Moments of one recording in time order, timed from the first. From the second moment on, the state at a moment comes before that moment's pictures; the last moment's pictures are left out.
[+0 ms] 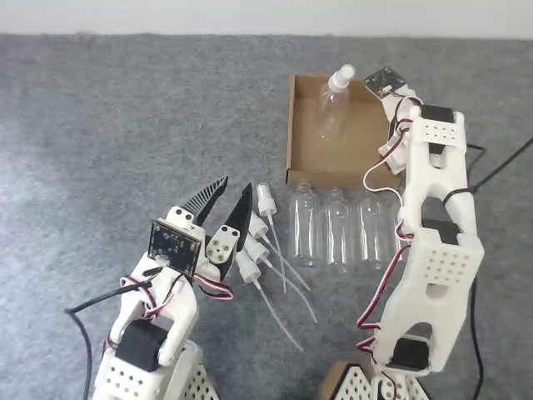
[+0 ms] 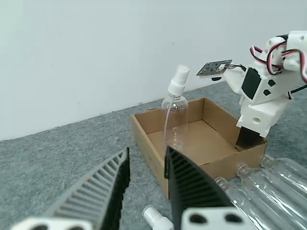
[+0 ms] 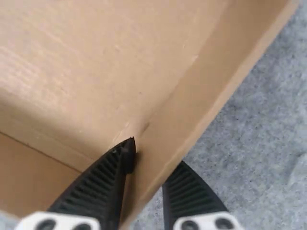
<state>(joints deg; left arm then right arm) 17.1 -100.4 86.3 38.1 0.6 5.4 38.2 -21.3 65.6 40.6</state>
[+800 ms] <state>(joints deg) 17.1 -100.4 86.3 38.1 0.6 5.2 37.0 -20.7 69.5 49.2</state>
